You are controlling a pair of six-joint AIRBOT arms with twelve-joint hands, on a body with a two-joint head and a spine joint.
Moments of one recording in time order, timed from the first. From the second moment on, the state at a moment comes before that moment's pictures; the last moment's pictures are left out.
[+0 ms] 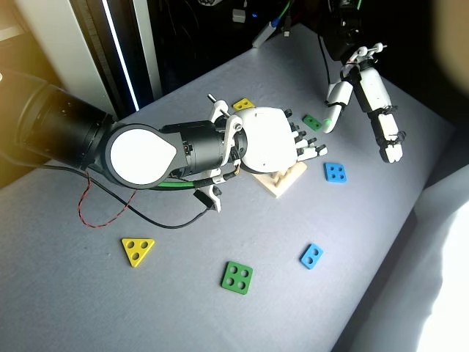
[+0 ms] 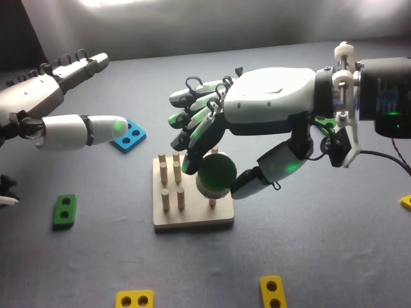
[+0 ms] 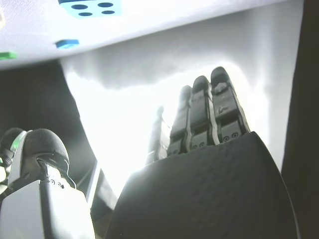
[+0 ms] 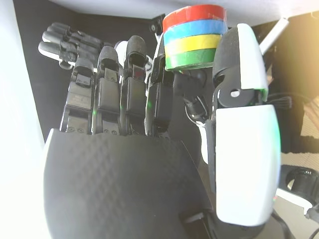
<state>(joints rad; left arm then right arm) 0.96 -1.07 1.32 -0.36 -0.76 0.55 -0.50 -1.31 1.41 -1.14 0.63 0.26</state>
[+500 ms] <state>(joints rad) 0.96 -1.07 1.32 -0.36 -0.76 0.55 -0.50 -1.35 1.45 -1.14 0.60 0.26</state>
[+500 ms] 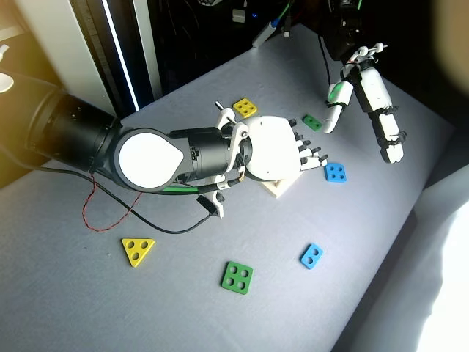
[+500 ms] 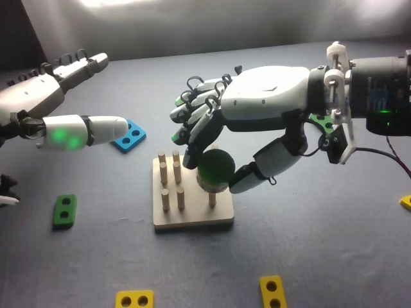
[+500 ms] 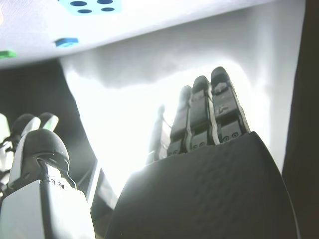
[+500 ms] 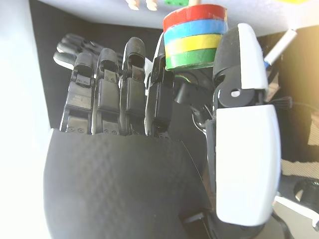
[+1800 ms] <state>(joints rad) 0.95 -1.07 1.32 -0.35 -0.76 0.55 -0.53 -1.39 1.50 -1.19 0.58 0.32</state>
